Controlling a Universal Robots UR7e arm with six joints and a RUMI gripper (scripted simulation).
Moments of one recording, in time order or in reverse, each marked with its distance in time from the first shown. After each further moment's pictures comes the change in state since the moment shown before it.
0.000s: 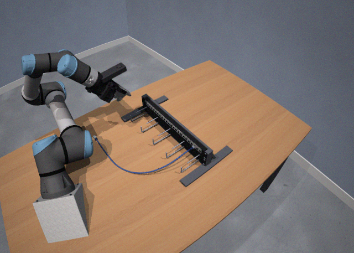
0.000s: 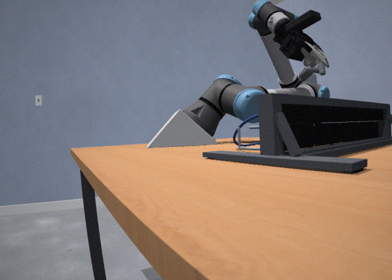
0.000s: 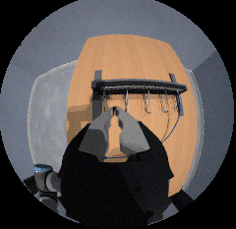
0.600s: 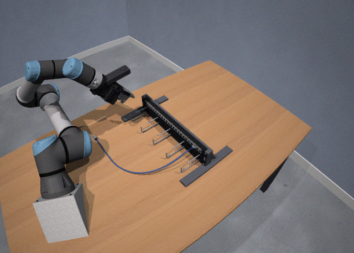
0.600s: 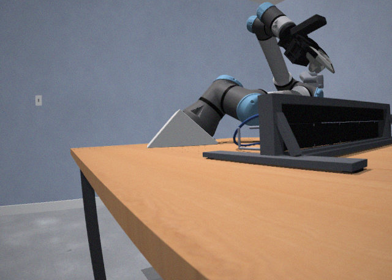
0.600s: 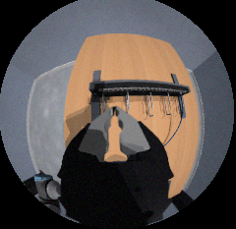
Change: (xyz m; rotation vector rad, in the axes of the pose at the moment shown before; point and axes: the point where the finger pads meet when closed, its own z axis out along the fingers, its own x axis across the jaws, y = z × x) arm 0.000 0.000 0.026 0.001 0.005 0.001
